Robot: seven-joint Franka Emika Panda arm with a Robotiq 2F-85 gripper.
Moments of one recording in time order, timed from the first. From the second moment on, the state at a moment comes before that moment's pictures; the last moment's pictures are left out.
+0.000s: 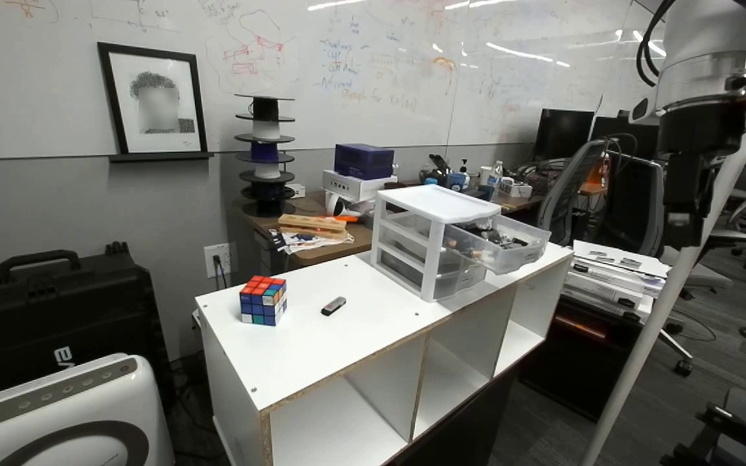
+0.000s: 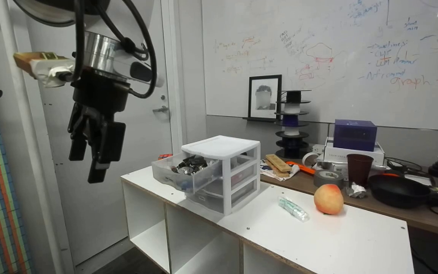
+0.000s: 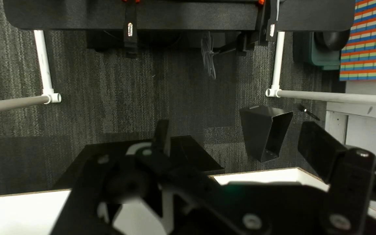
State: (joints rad) arm -0.01 -0.41 -0.15 -2.56 0.07 1.87 -0.20
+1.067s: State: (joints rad) arm -0.12 0.01 -0.20 -2.01 0.02 1.85 -0.24
